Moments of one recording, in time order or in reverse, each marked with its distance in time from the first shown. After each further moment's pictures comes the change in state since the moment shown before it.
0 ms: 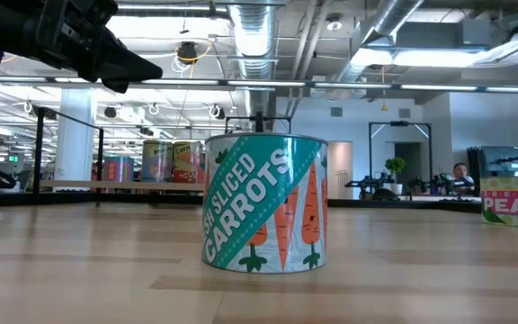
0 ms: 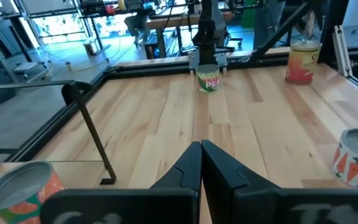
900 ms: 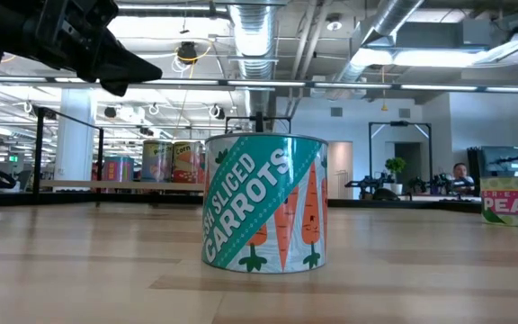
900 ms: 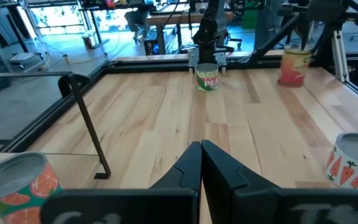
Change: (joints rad) left arm 0.000 0.000 0.000 -0.009 0.001 -0.050; right arm -0.001 0.232 0.070 -0.162 -0.236 0.210
